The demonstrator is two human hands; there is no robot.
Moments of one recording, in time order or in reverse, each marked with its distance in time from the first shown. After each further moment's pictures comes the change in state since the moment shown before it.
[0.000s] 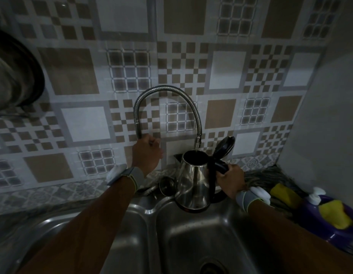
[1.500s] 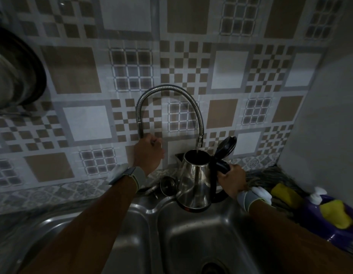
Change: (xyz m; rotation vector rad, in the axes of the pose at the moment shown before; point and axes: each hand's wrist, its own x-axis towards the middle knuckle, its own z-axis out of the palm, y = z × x) left_hand 0.001 0.000 0.000 -0.075 -0.009 0.002; right_hand -0.005 -0.005 -0.005 0.008 -0.041 0.034
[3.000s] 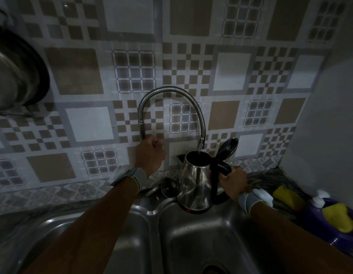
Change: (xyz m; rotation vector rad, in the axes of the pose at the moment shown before) left_hand -0.001 0.001 0.000 -0.031 -0.001 -0.005; right_hand -0.002 -0.008 -0.003 -0.022 -0.021 0.012
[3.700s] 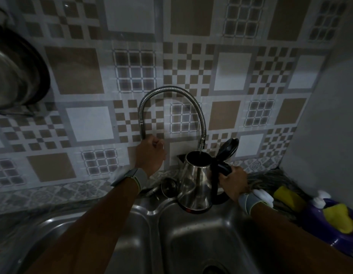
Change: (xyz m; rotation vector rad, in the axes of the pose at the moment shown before) left_hand -0.001 0.000 0.002 0.088 0.017 0.009; right_hand -0.002 -0.005 0.000 -0.023 0.064 -0.015
